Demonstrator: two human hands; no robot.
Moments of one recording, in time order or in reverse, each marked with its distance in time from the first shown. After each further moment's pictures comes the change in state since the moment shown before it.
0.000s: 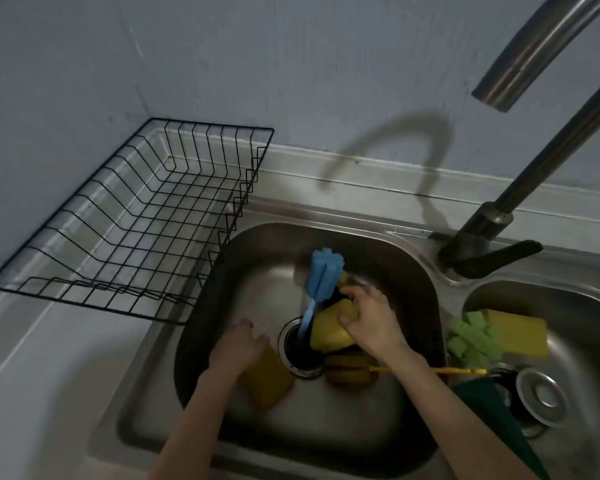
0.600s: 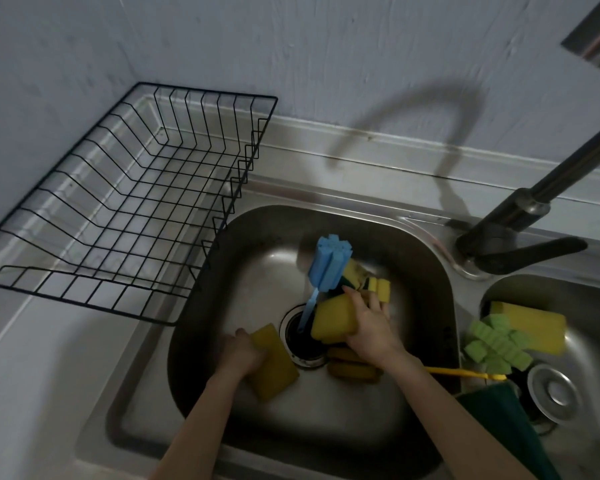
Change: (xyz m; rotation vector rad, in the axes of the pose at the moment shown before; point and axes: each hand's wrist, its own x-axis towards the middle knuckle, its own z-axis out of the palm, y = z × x) left_hand 0.025 -0.021 0.031 0.003 -0.109 -0.226; right_hand 0.016 0.018 0.027 -0.127 -0.214 0.125
